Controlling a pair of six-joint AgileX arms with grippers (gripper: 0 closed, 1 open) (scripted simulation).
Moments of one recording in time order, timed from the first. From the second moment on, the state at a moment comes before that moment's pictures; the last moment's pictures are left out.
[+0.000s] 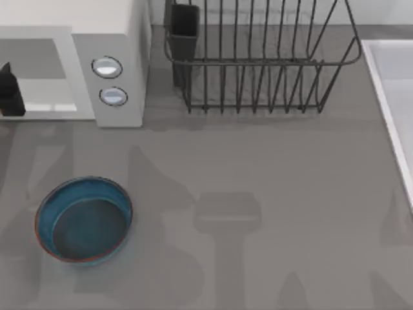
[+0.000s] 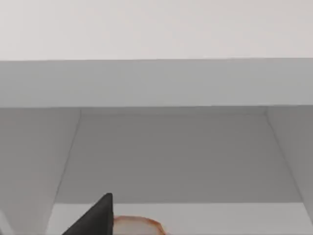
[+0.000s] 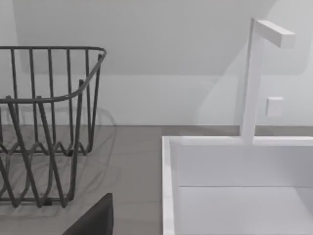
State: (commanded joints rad) left arm 0.15 1.50 0.55 0.73 0.17 0.07; right arm 0.00 0.00 0.00 0.00 0.00 0.00
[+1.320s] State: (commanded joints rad) left arm 0.24 2.38 0.95 1.18 0.27 0.10; right arm 0.00 0.00 0.00 0.00 0.00 0.00
